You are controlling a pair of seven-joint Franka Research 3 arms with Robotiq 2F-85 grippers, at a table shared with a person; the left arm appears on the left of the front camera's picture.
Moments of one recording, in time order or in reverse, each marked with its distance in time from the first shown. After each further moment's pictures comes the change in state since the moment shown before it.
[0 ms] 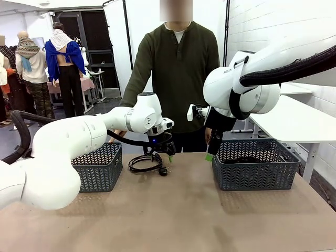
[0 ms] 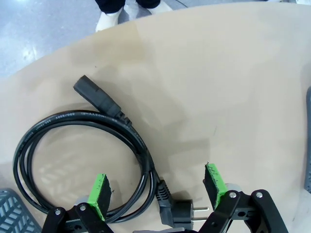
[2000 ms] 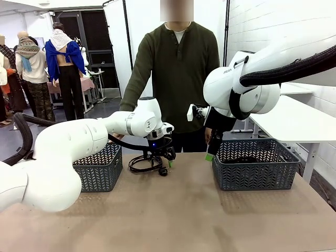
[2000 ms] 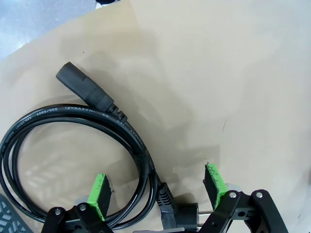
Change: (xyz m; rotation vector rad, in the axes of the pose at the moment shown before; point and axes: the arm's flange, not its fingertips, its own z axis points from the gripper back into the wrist) left arm -0.007 0.003 -0.022 -0.016 0.054 -0.010; right arm 0.000 0.000 0.000 0.000 0.000 0.000
